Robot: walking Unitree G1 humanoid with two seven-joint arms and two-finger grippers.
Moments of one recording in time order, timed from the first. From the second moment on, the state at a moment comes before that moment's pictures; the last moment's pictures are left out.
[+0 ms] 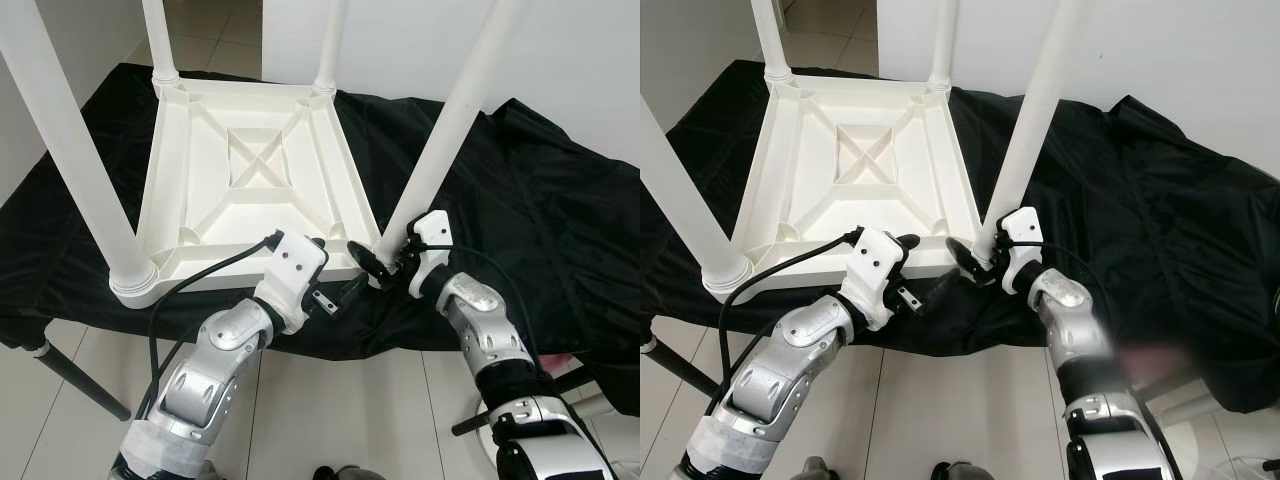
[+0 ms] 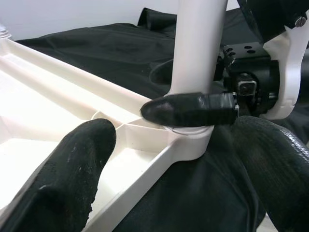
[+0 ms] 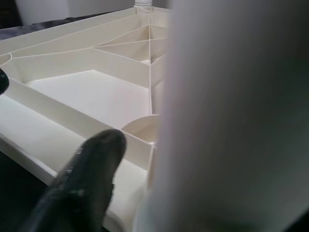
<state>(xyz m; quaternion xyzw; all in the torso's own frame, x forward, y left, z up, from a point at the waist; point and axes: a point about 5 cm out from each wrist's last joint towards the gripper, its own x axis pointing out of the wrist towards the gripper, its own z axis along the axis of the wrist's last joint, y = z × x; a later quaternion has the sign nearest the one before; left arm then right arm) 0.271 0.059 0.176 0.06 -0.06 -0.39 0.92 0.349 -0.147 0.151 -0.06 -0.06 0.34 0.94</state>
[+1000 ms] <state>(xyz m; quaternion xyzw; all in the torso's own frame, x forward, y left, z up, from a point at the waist) 0.271 0.058 0.176 0.06 -0.06 -0.39 0.92 0.335 -0.136 0.145 0.03 -0.08 0.22 0.97</state>
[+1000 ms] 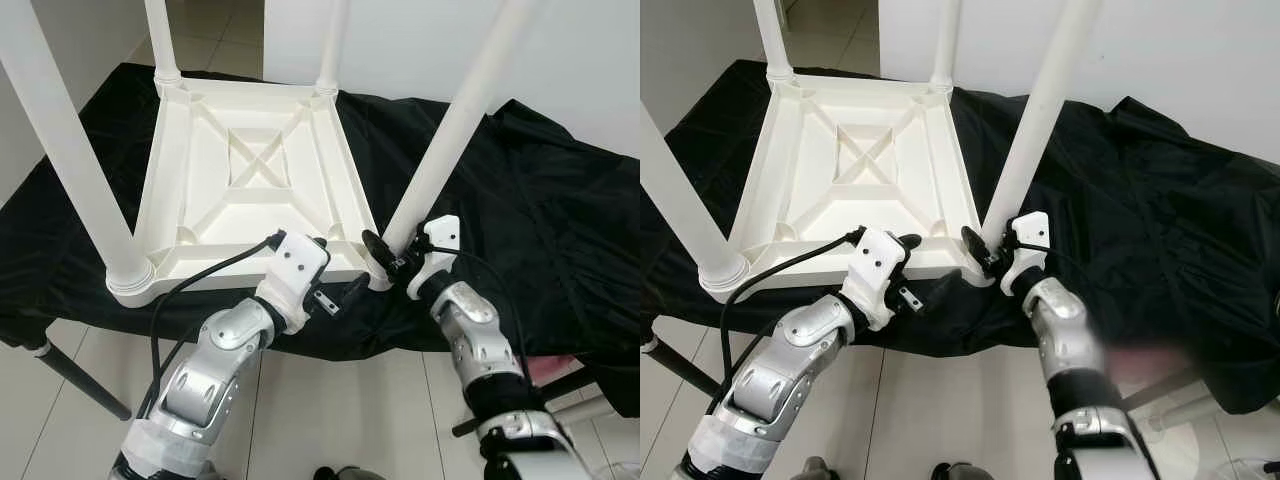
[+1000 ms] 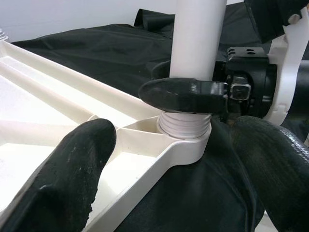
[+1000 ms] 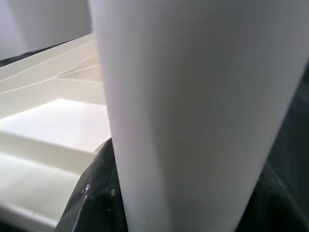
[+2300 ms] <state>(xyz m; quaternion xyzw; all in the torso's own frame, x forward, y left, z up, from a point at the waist) 0.268 0.055 0.172 0.08 -0.05 -0.39 0.91 0.307 -0.121 0.153 0.07 -0.09 0.10 0.99</state>
